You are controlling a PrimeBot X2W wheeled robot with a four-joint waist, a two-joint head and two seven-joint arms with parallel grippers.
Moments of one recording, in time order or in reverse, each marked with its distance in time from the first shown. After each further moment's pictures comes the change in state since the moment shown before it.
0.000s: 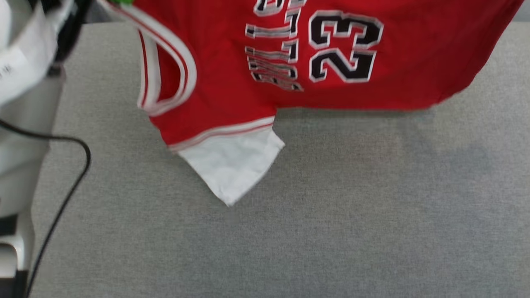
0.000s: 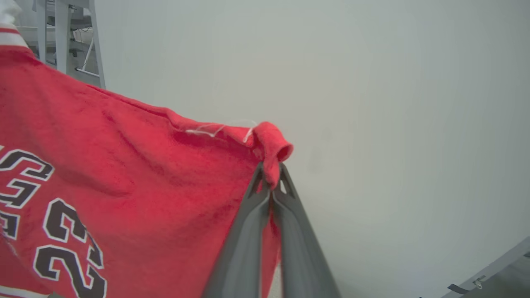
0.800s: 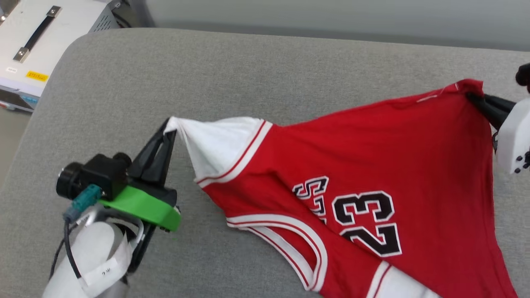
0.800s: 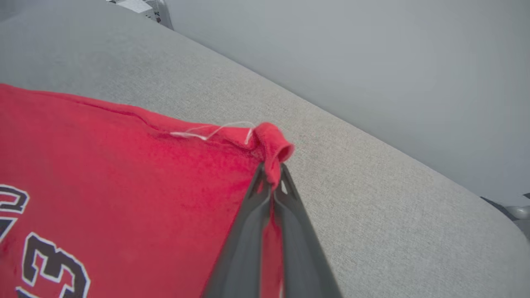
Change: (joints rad) left arm 0.873 -0.076 0.083 -0.064 0.017 0.051 -0.184; right arm 0.252 -0.102 0.329 0.188 0.156 0.000 -0.025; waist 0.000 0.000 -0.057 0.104
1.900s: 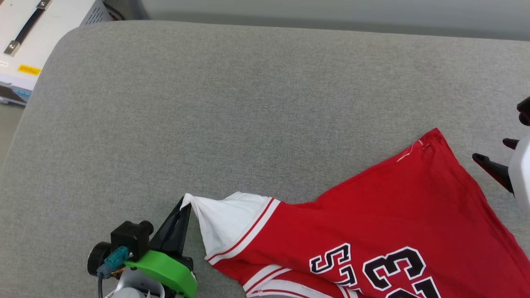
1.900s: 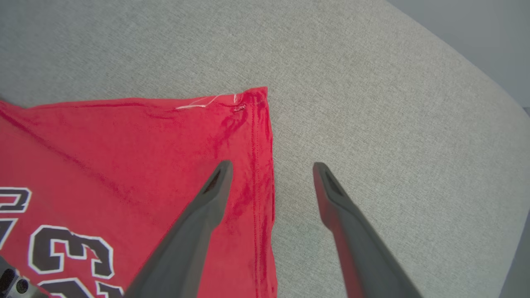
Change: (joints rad) left arm 0.223 -0.079 -0.012 0.098 -0.026 0.027 -0.023; right arm 0.314 0.011 -0.364 -0.341 -0.112 0.000 0.533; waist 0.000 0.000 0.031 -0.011
